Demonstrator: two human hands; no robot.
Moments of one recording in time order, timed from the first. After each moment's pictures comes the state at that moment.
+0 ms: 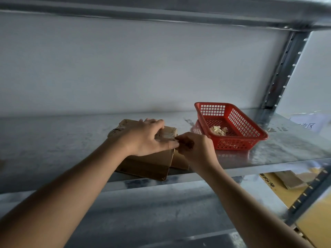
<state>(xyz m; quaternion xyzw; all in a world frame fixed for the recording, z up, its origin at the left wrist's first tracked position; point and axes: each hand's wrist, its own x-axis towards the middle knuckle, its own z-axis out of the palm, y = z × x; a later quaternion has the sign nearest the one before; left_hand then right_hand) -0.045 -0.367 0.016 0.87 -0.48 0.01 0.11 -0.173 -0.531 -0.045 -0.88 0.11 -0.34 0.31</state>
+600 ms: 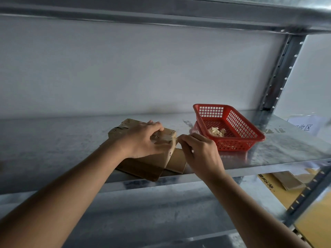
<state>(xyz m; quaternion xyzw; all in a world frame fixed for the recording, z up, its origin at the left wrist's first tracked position) -0.042 -0.363 0.008 0.86 -0.48 -0.03 0.18 -0.186 -0.535 -0.046 -0.88 0.01 -0.44 0.16</state>
